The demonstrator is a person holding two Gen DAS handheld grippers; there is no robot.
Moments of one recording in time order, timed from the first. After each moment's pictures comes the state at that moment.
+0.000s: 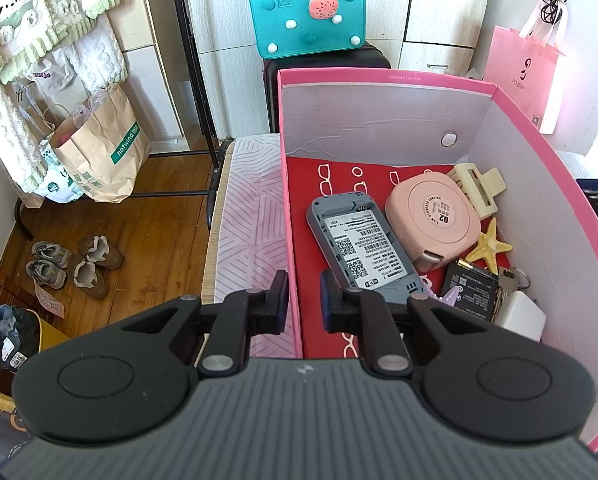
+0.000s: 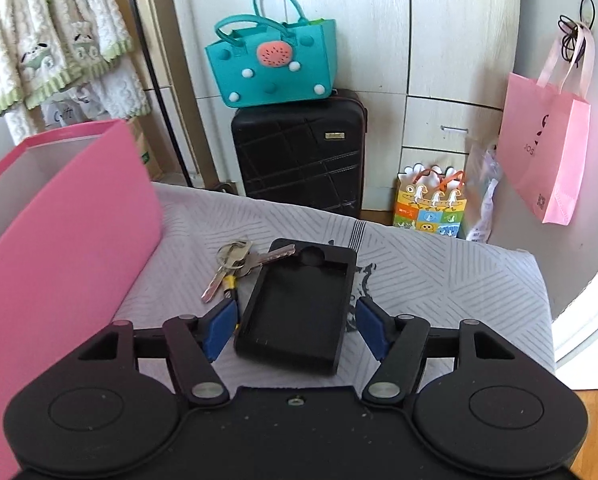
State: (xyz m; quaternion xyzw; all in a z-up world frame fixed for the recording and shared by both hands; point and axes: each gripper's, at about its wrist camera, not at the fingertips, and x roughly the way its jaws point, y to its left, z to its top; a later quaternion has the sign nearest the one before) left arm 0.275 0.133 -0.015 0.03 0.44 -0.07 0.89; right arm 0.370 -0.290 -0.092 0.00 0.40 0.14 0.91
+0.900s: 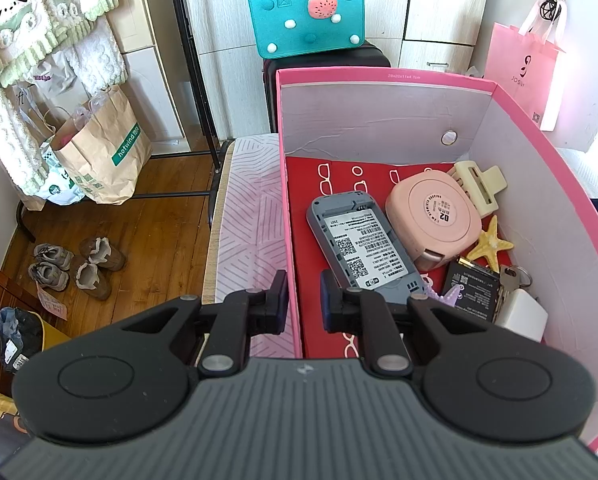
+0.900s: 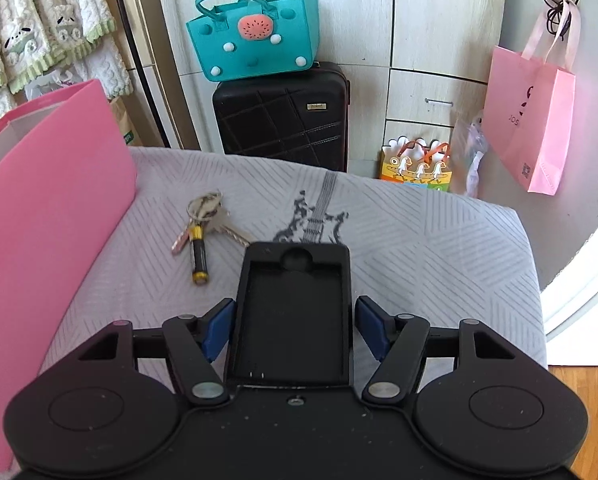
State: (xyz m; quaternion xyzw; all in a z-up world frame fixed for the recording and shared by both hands) left arm 0.275 0.132 -0.017 0.03 0.44 -0.07 0.89; right arm 0.350 -0.306 -0.106 0.00 0.43 0.12 0.90
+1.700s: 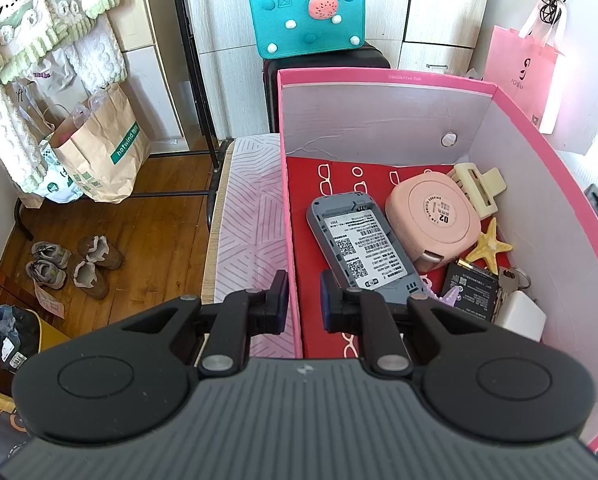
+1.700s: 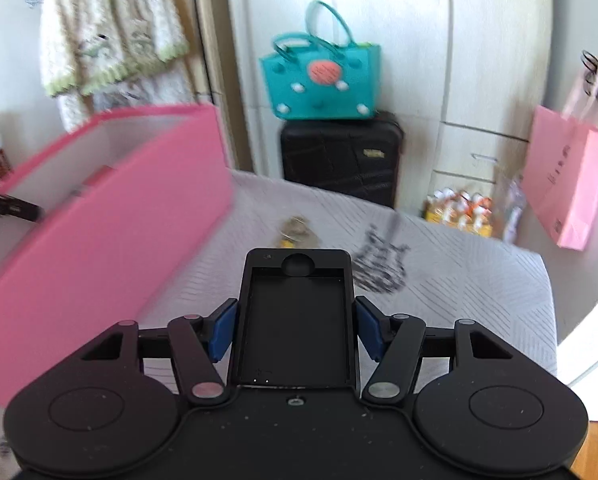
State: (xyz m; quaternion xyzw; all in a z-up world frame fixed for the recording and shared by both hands) left arm 0.275 0.131 -0.017 0.03 0.44 -0.07 0.89; right arm 0.290 -0.286 -0.058 -0.02 0.35 0.22 0.91
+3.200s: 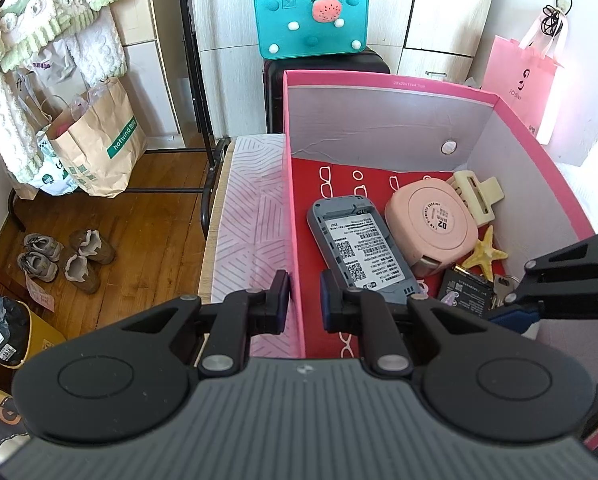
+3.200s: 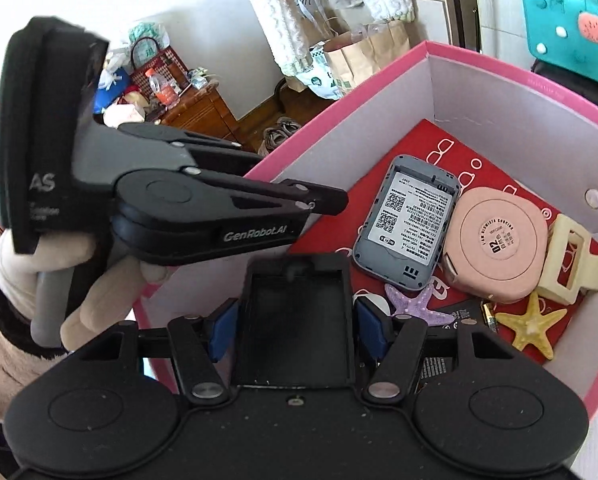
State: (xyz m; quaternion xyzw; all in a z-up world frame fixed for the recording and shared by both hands) left arm 0.277 0.136 -0.018 0.00 0.44 -0.08 0.89; right arm 0.311 -0.069 -0.028 -0.02 0.50 0.47 0.73
